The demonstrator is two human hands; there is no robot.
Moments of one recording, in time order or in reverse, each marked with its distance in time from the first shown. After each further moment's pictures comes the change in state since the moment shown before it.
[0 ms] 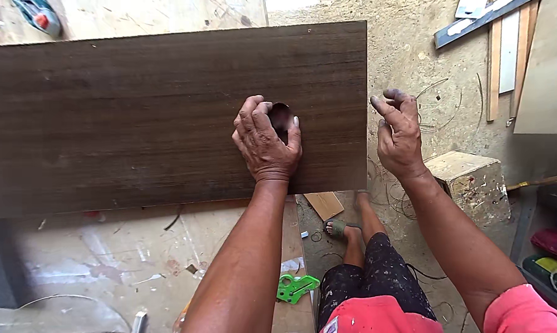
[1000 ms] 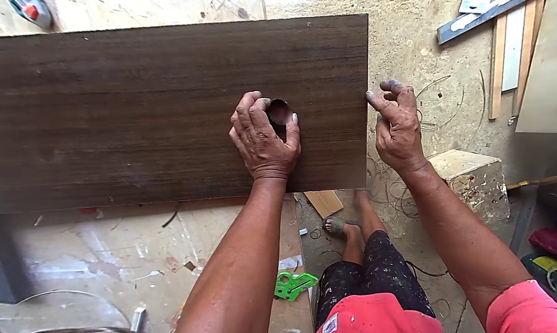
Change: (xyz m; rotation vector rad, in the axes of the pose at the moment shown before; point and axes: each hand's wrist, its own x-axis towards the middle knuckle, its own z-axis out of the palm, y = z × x) left_hand 0.000 -0.001 0.000 0.001 0.005 0.007; right_hand 0.012 0.004 0.001 -0.028 -0.049 -0.047
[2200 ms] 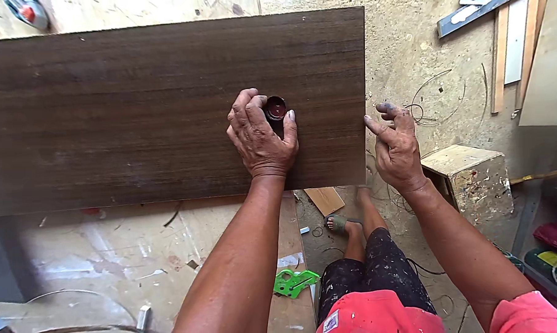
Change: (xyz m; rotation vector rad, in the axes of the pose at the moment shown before) left_hand 0.001 0.000 0.000 0.011 -0.004 -0.007; right_hand -0.044 -0.008 -0.004 0.021 -0.008 -0.030
